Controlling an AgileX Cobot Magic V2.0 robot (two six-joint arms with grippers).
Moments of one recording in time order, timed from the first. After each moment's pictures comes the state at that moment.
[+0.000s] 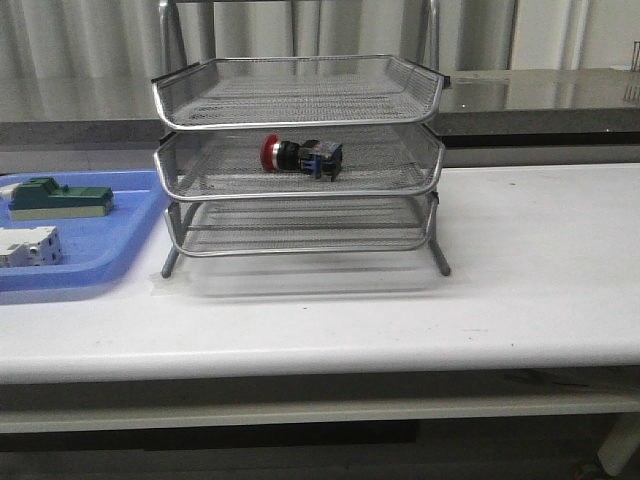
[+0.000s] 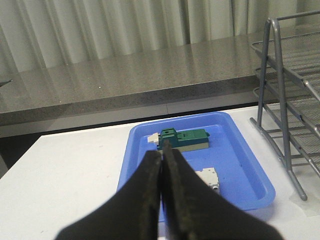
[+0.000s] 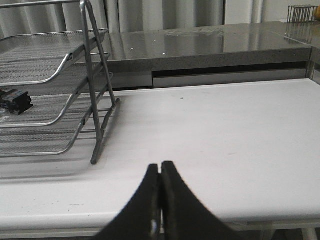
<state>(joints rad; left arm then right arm) 0.04 0.45 -0.23 -0.15 -0.09 0.30 0.05 -0.01 0.03 0.00 0.09 0.07</state>
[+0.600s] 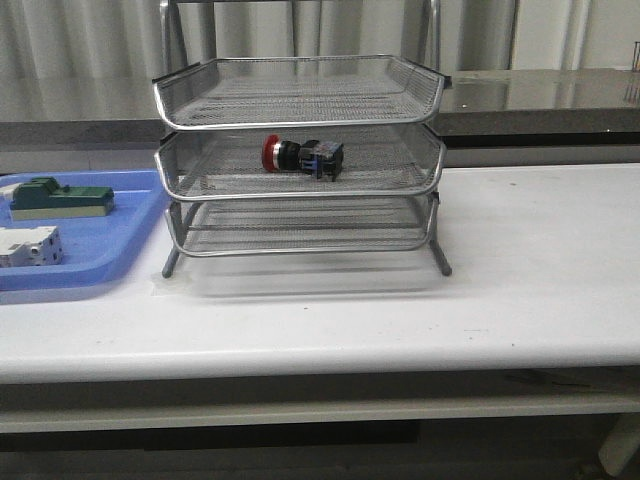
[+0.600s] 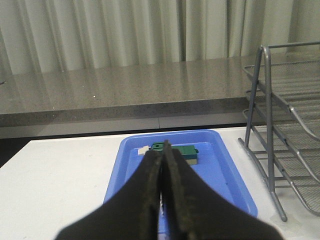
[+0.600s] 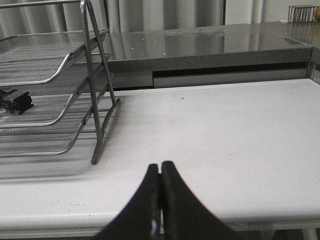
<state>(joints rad) 0.04 0.35 -0.23 -0.03 -0.05 0.10 0.05 -0.01 0.03 0.00 0.09 0.07</state>
